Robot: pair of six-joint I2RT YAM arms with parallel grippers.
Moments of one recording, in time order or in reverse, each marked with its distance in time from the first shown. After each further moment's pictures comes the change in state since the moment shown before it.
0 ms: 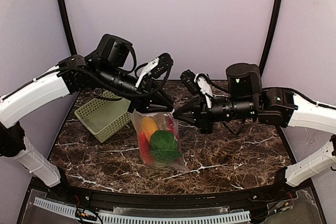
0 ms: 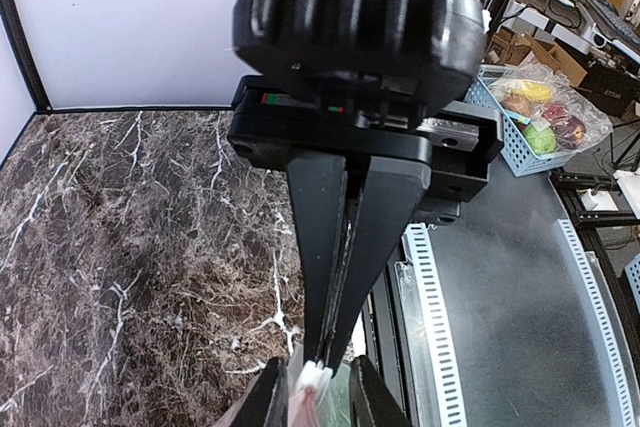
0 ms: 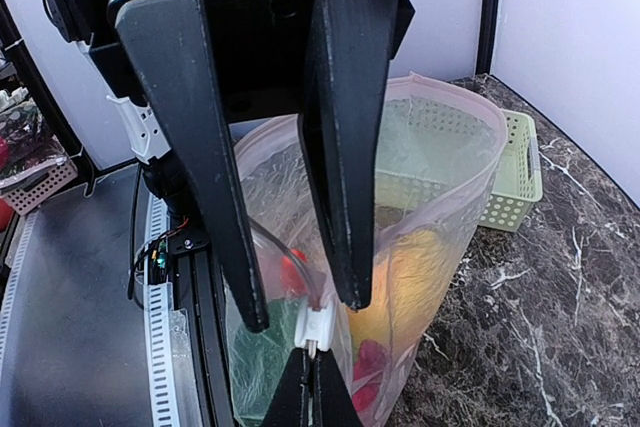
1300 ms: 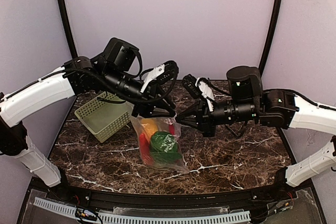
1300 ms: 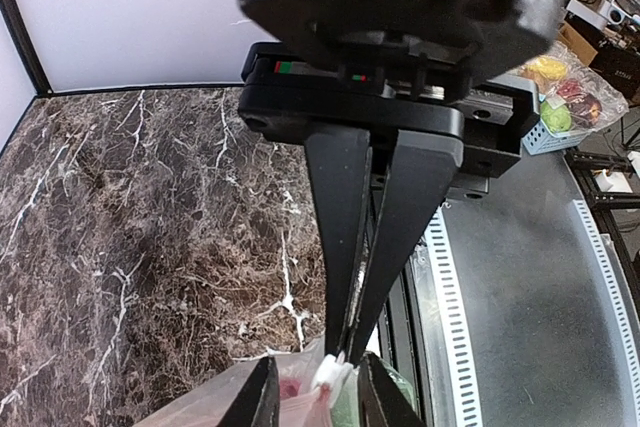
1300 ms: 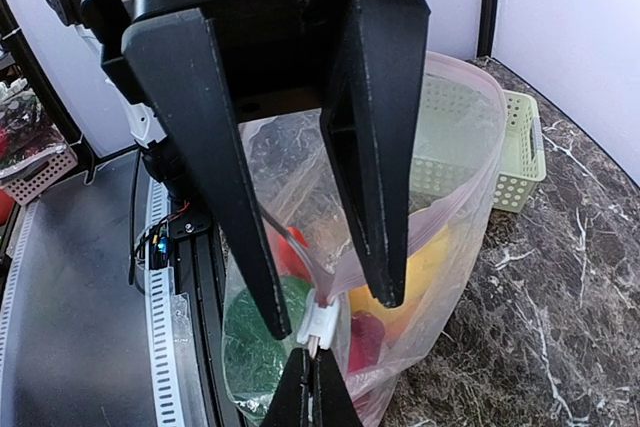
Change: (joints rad) left arm -0.023 0.032 0.004 -0.029 -0.056 0.039; right arm 0.000 -0.018 -0.024 -0.031 0.005 0.006
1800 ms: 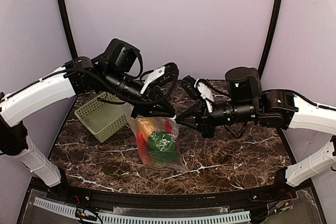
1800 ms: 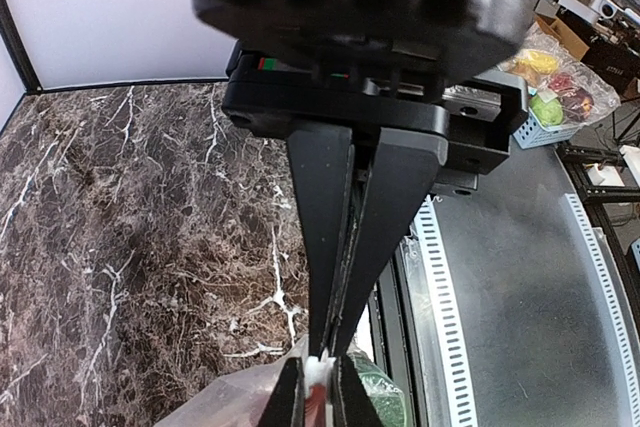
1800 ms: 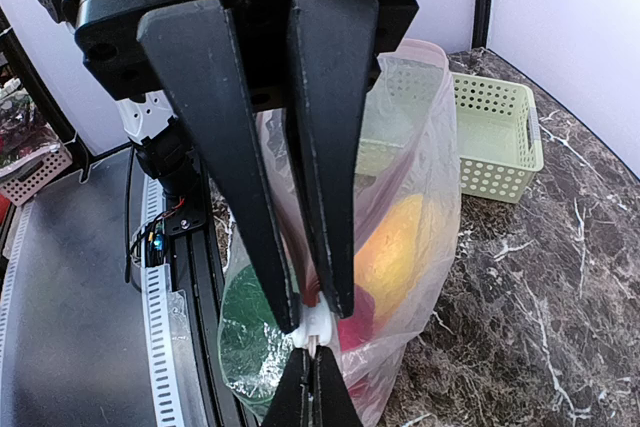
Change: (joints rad) left arm 0.000 0.006 0.000 -0.020 0.028 -0.001; right arm 0.003 0.005 0.000 -0.010 0.024 0.013
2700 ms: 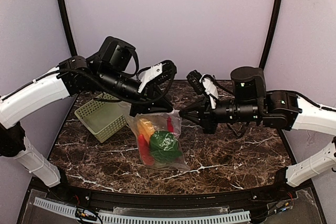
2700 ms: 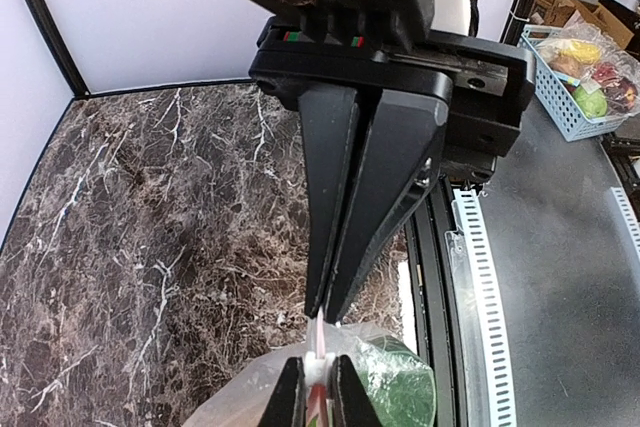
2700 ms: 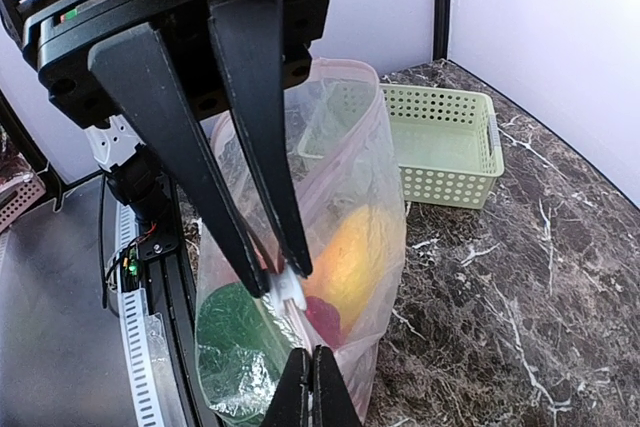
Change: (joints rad) left arm -0.009 -0.034 0.000 0.000 -0.145 0.051; right arm -0.005 -0.029 -0.020 0.027 0.099 0.023
